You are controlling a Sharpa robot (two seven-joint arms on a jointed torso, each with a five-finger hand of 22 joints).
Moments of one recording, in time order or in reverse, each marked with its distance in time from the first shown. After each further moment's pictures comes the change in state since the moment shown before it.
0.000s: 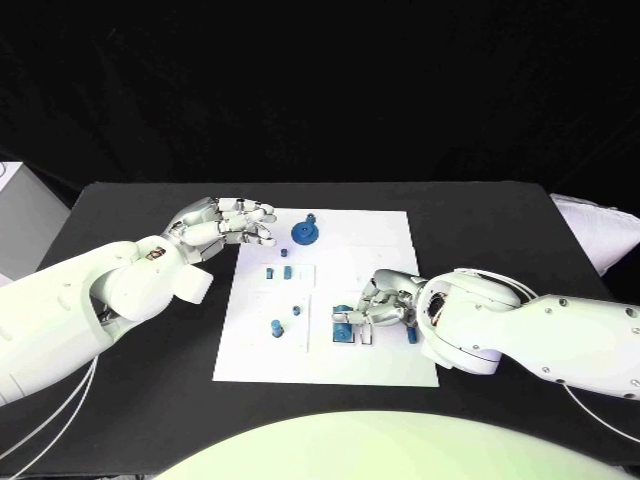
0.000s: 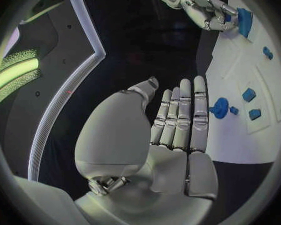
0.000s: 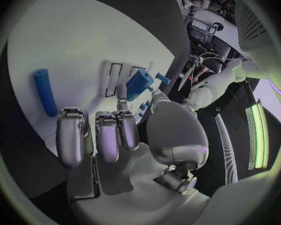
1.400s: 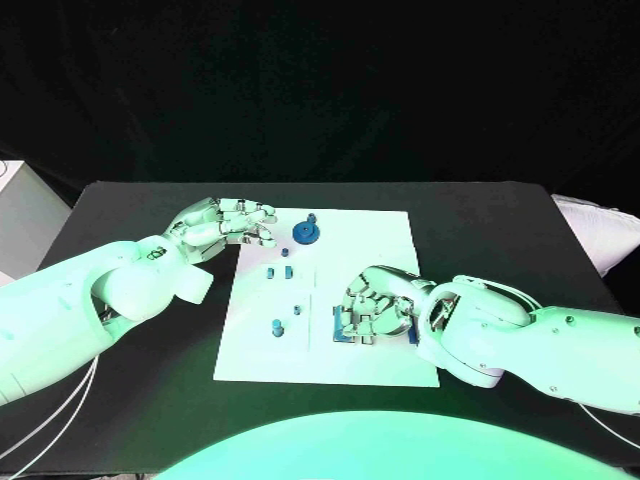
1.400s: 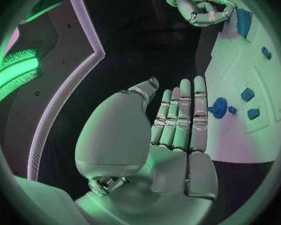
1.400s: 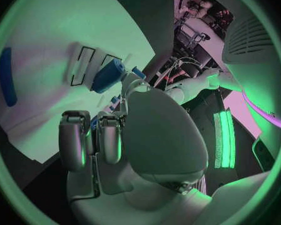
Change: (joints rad) left arm 0.000 0.000 0.000 -0.002 -0.001 0.004 -0.007; left_hand 0.005 0.005 0.003 0.003 0.000 0.000 0.000 0.000 0.000 0.000 0.000 -0.004 0.000 -0.004 0.004 -0.004 0.002 0.000 0.000 0.000 0.000 -0.002; right arm -0.040 -0.019 0.001 0.010 -0.133 -0.113 0.309; right_hand 0.590 -0.135 0.320 -0.013 -0.112 0.067 -0.059 0.119 0.067 0.000 -0.054 0.105 0.000 0.000 -0.047 0.015 0.000 -0.016 0.000 -0.036 0.066 -0.001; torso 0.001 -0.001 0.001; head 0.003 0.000
